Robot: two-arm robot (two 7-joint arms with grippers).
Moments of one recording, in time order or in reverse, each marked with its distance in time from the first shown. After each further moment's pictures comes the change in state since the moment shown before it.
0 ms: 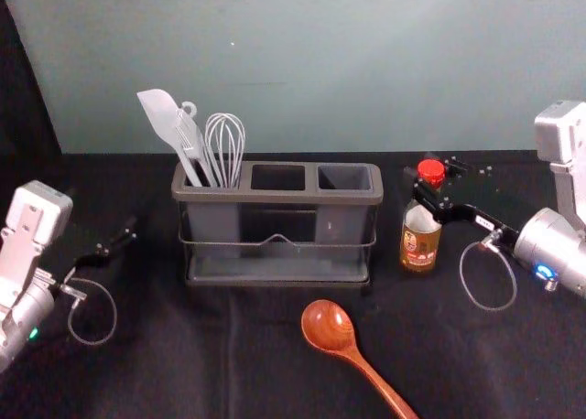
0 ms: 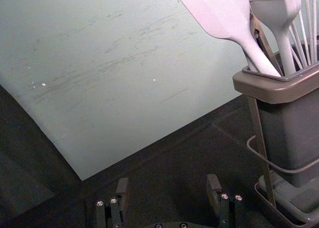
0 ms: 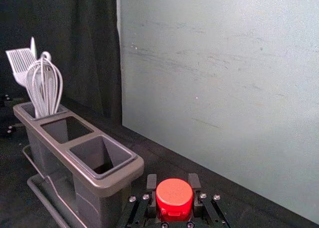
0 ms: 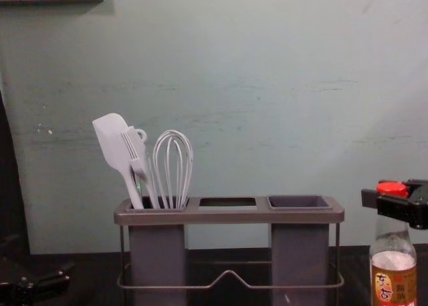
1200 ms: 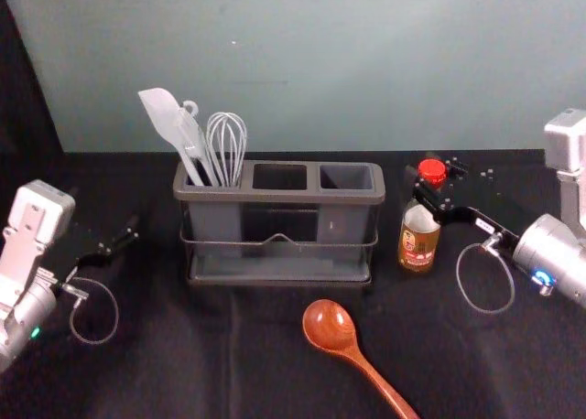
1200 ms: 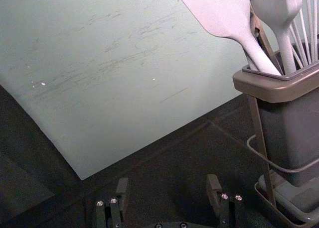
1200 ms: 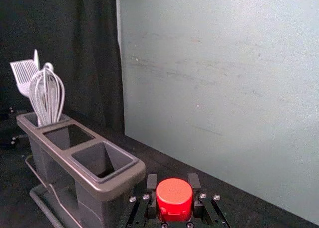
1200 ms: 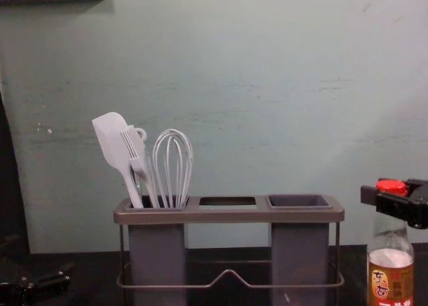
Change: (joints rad) left arm 0.000 0.000 0.000 0.000 0.000 0.000 0.000; right arm -0.012 -0.035 0.022 0.037 0.017 -0.067 0.026
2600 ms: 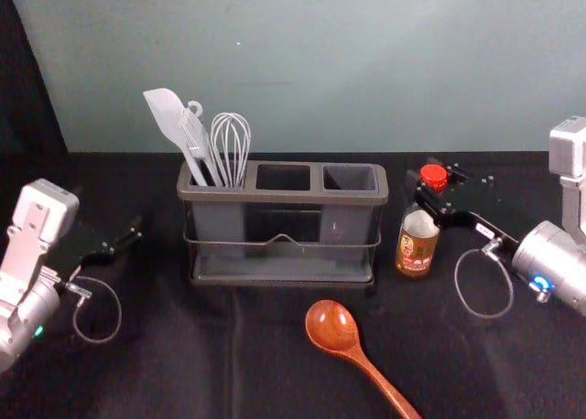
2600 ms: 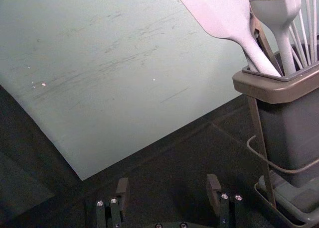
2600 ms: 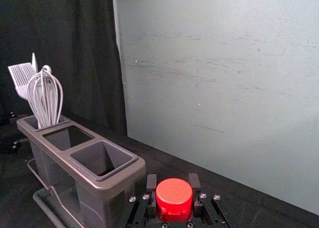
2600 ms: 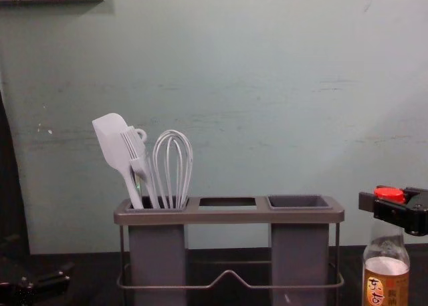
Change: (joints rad) left arm 0.000 0.000 0.000 0.000 0.000 0.000 0.000; right arm 0.005 -0.012 -0.009 0.034 0.036 -0.013 0.005
